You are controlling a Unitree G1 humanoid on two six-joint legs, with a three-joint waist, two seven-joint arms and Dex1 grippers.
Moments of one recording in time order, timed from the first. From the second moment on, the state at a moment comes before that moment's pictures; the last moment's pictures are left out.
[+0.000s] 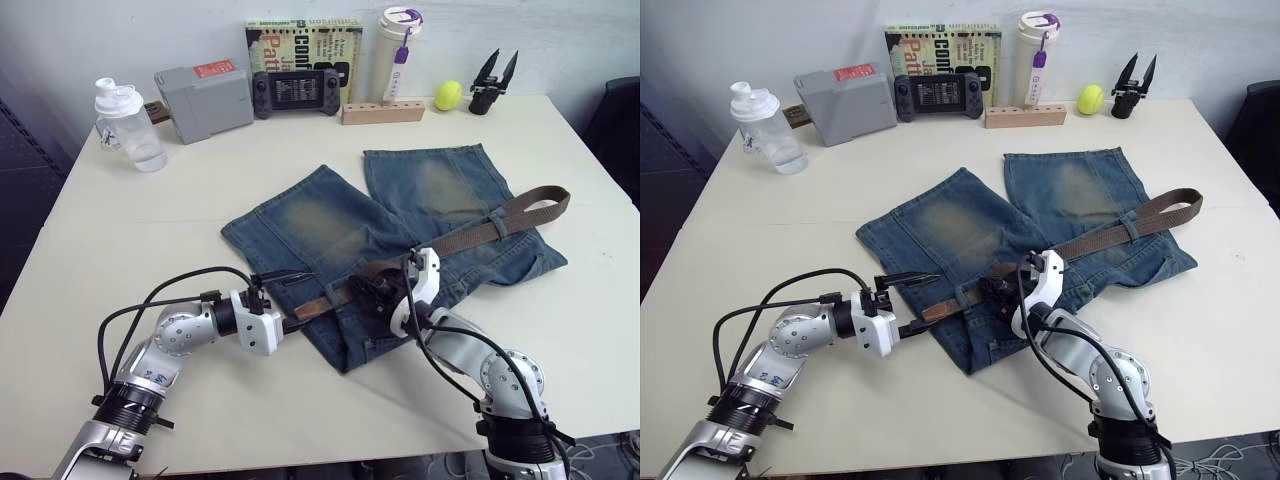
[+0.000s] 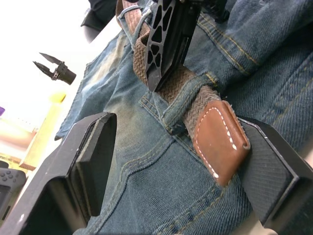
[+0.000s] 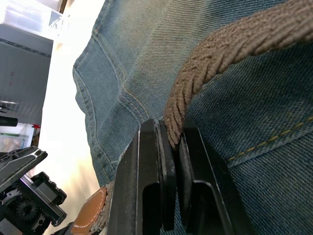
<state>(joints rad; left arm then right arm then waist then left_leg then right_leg) -0.30 0.57 -0.19 0.14 0.15 -0.70 -0.64 -0.22 -0.19 -0.04 -0.31 1.38 0.87 -0.33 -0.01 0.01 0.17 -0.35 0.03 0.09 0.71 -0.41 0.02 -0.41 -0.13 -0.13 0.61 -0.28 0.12</state>
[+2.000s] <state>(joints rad) -0.03 0.94 0.00 0.38 0.13 -1.11 -0.57 -0.07 -0.68 0.02 -0.51 0.77 0.86 0.12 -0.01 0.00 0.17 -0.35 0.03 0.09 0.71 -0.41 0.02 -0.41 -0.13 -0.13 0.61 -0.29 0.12</state>
